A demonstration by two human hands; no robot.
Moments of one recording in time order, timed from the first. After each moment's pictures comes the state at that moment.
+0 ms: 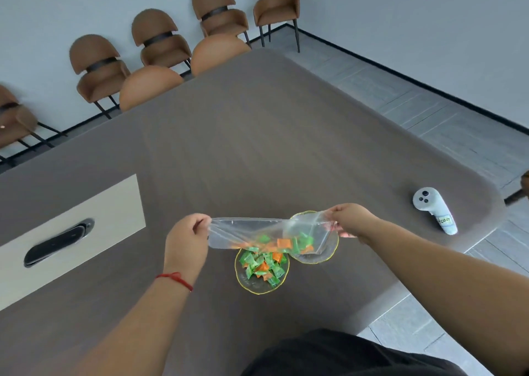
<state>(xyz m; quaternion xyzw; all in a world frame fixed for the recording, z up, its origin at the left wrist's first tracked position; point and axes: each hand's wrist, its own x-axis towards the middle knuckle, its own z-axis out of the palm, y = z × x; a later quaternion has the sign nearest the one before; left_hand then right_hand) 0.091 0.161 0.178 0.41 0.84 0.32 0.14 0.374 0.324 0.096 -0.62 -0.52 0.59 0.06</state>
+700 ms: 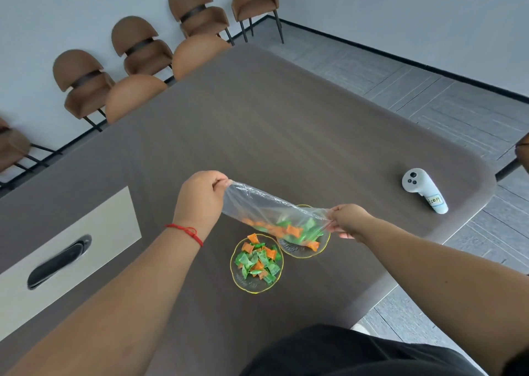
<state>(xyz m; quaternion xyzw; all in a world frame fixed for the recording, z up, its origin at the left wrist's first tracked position) 0.137 0.246 0.225 0.61 0.76 0.23 0.02 0.395 0.321 0.064 -0.63 -0.43 0.63 0.12</state>
